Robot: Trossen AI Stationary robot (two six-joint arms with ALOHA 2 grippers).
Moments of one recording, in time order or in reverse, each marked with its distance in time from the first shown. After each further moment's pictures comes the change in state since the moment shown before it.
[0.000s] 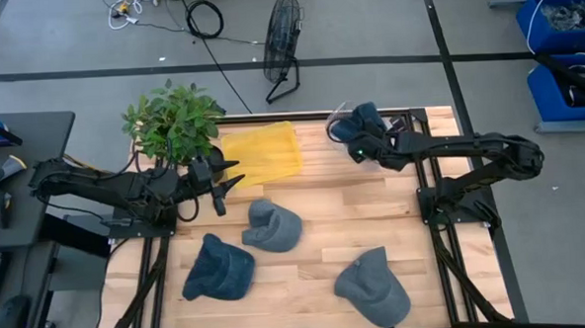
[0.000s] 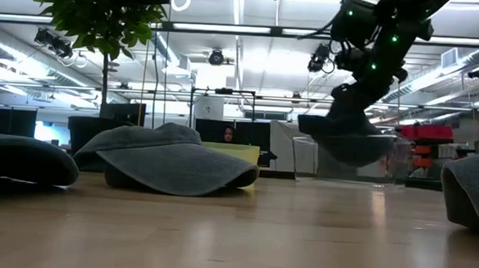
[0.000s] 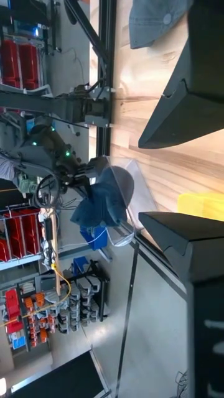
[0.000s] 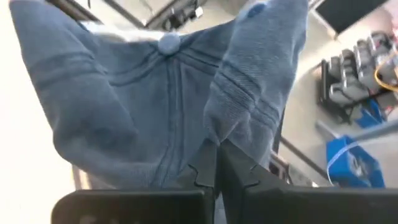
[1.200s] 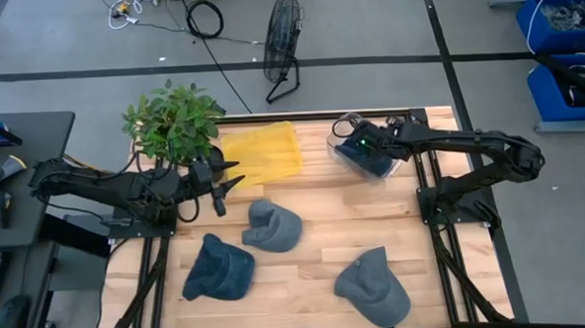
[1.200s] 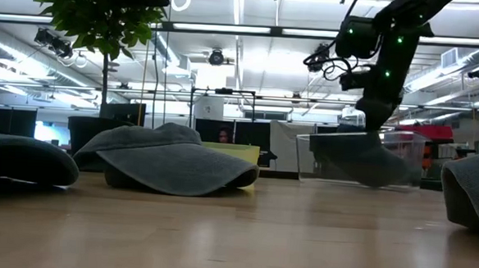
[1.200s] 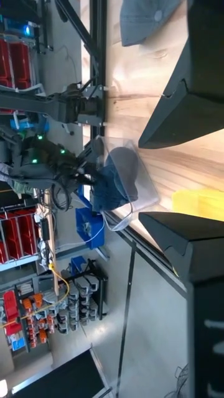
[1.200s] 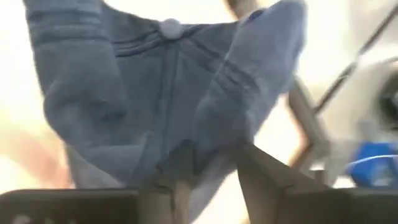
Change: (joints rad) left arm 0.000 0.000 0.000 -0.021 0.000 0.023; right arm -0.113 0.000 0.036 -0.172 -0.336 -0.304
